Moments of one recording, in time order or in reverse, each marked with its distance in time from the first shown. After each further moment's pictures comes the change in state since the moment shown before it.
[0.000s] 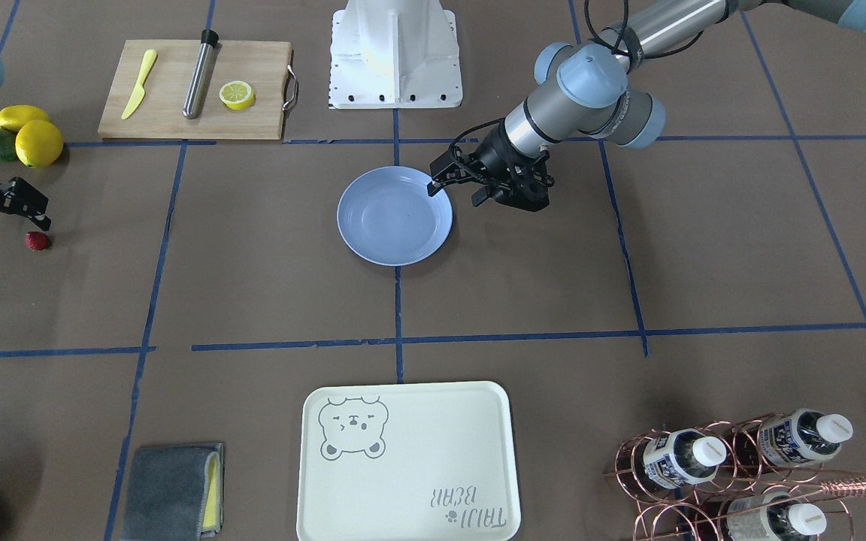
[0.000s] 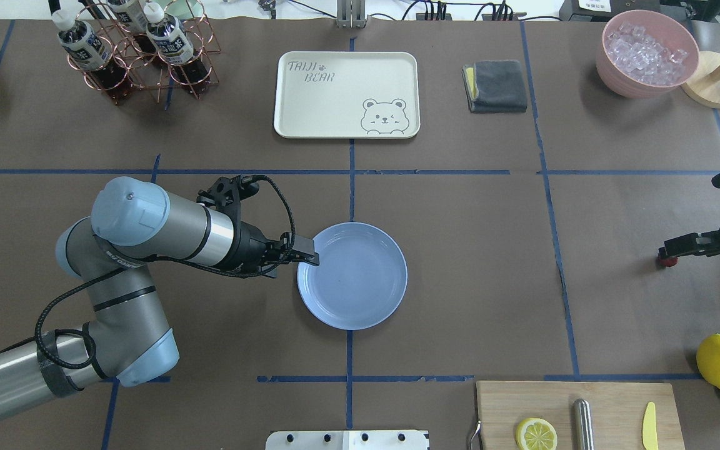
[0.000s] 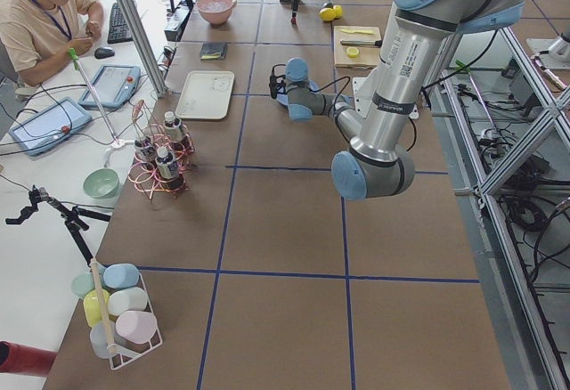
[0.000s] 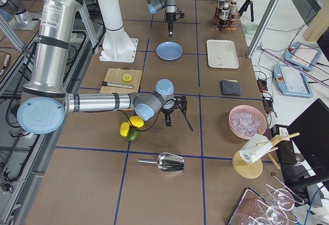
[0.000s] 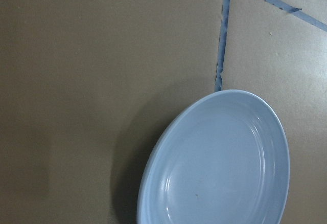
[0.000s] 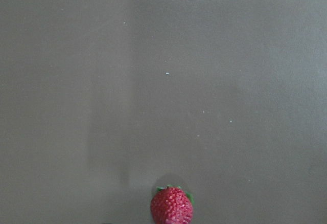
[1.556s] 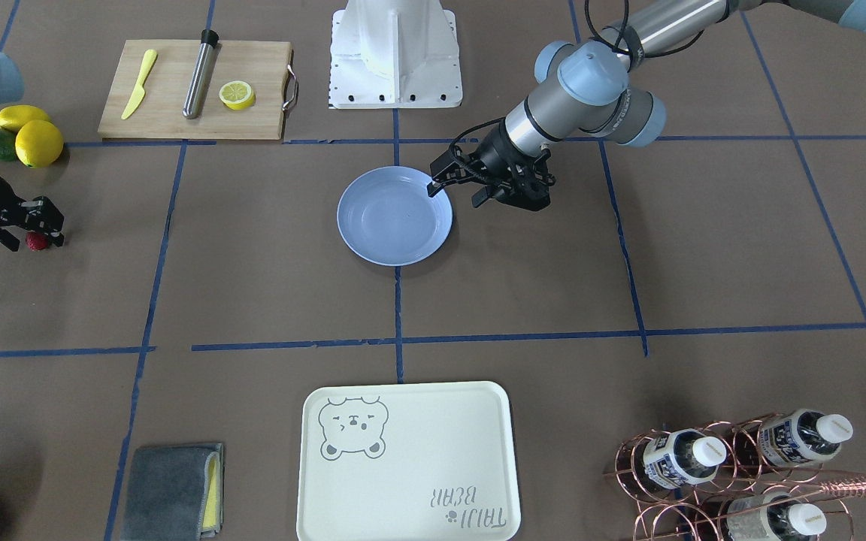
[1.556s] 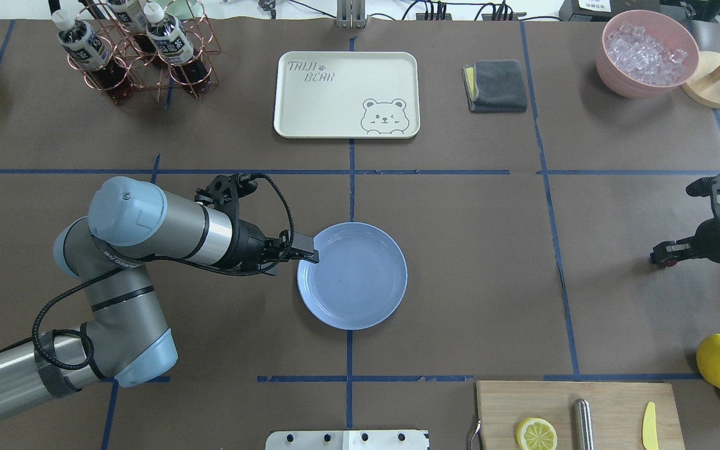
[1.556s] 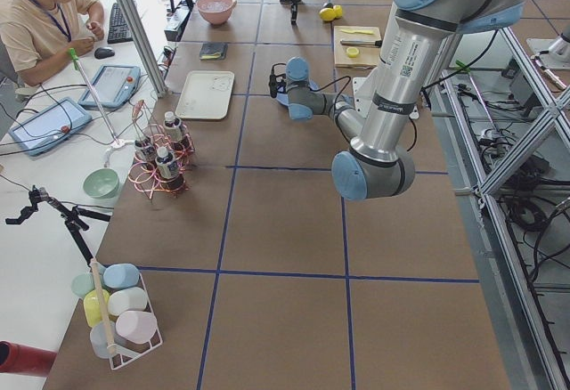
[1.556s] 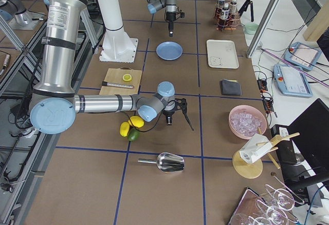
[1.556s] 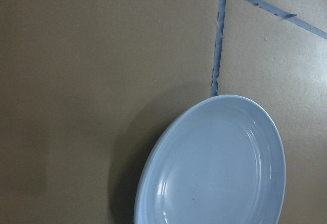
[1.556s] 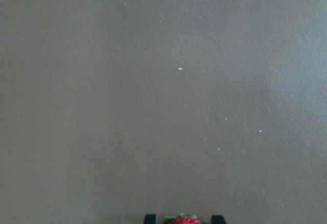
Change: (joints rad) left arm -0.001 0.005 -0.012 0.000 0.014 -0.001; right arm -0.055 0.039 -0.067 0.018 -0.054 0.009
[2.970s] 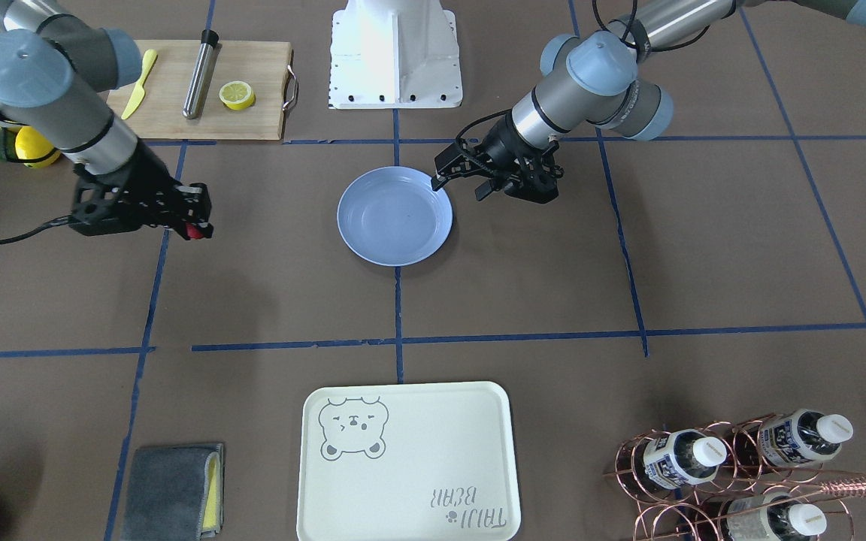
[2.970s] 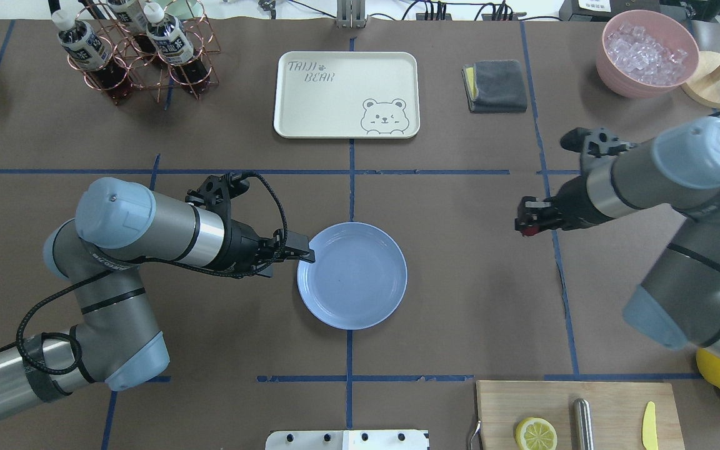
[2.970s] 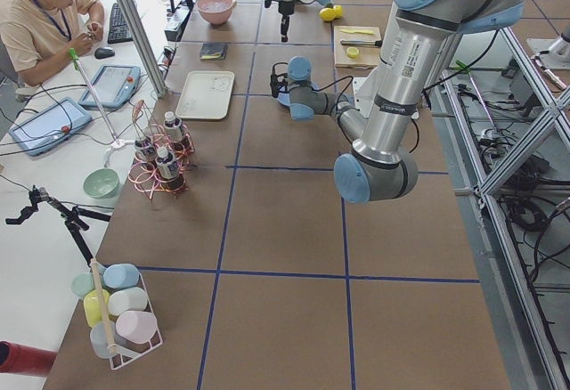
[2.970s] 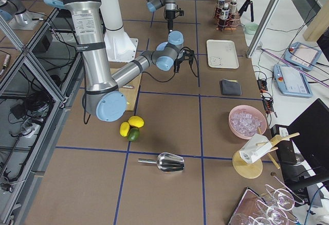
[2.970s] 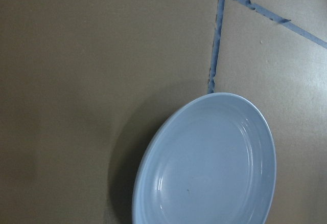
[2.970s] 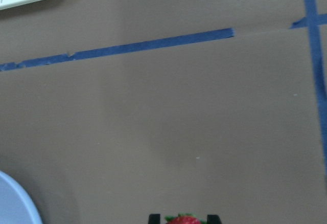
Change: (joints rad) left arm -0.003 0.023 -0.035 0.000 0.001 -0.040; right arm -0.191 0.451 0.198 -0.366 -0.014 0.474
